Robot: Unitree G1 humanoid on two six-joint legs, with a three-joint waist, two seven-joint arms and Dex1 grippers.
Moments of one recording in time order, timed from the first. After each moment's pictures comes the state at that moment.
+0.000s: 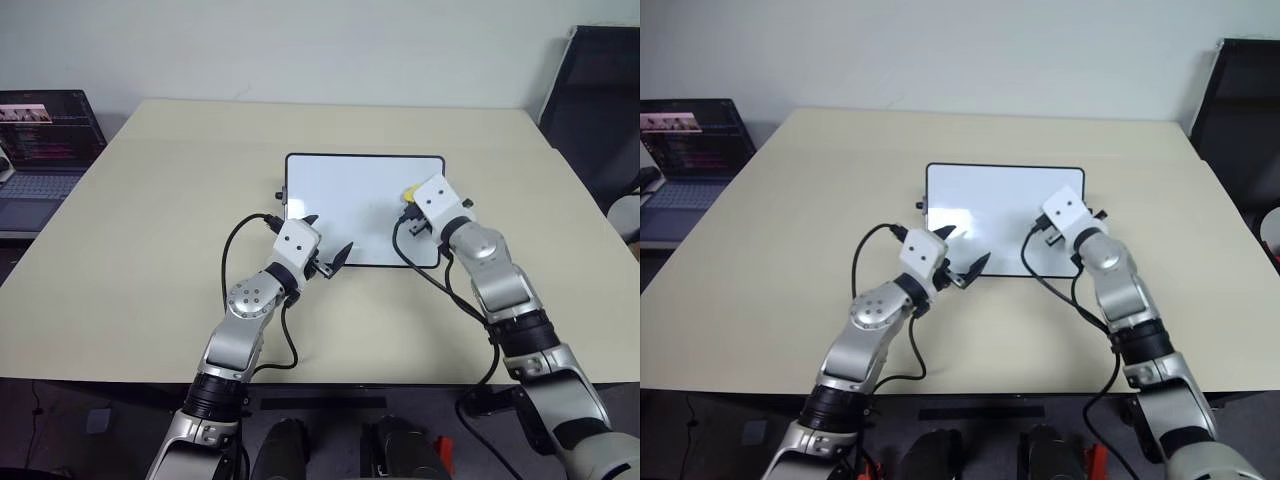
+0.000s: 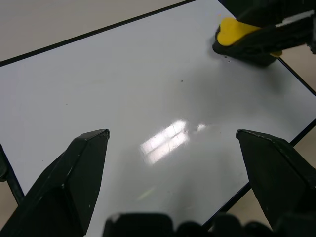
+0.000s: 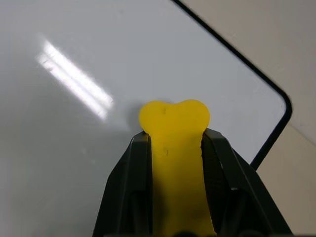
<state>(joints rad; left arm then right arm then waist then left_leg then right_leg) -0.37 0.23 -0.13 -0.03 0.00 0.17 -0.44 -0.62 -0.36 0.18 0.13 -0.22 0.41 0.32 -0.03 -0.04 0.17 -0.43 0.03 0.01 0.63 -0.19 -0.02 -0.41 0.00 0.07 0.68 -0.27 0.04</state>
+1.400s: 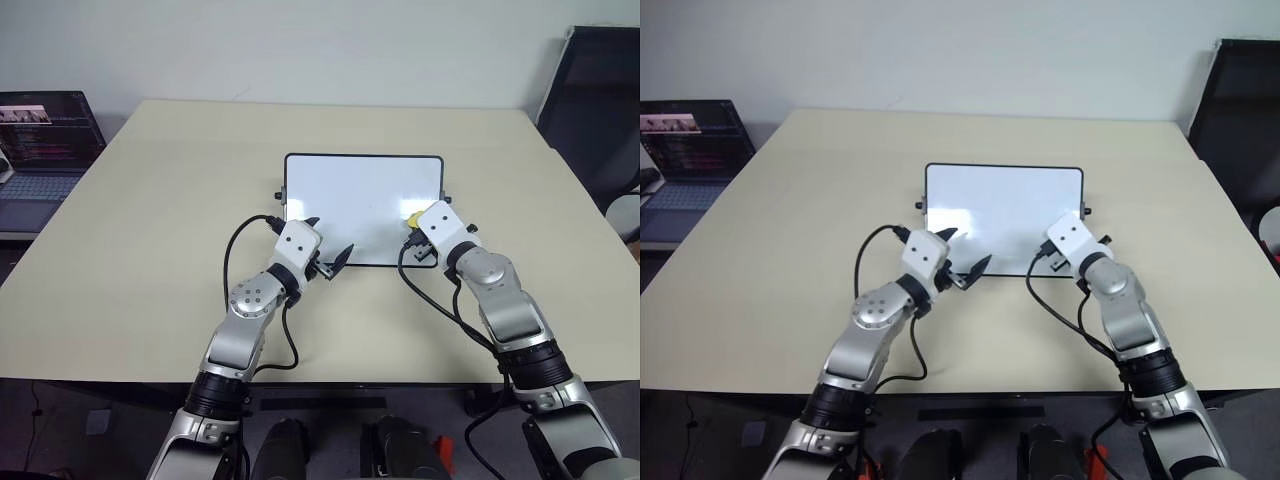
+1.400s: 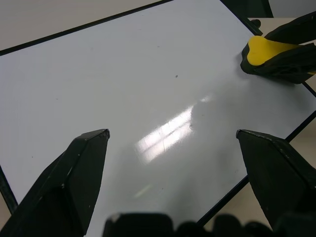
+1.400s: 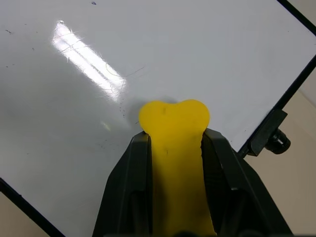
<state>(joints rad) -0.37 0.22 -0.13 0.00 0.00 0.16 -0.45 -0.52 -0.38 0.18 -0.01 -0.23 0.50 0.35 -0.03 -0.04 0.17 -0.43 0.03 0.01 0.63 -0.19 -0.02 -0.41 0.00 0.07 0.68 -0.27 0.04</state>
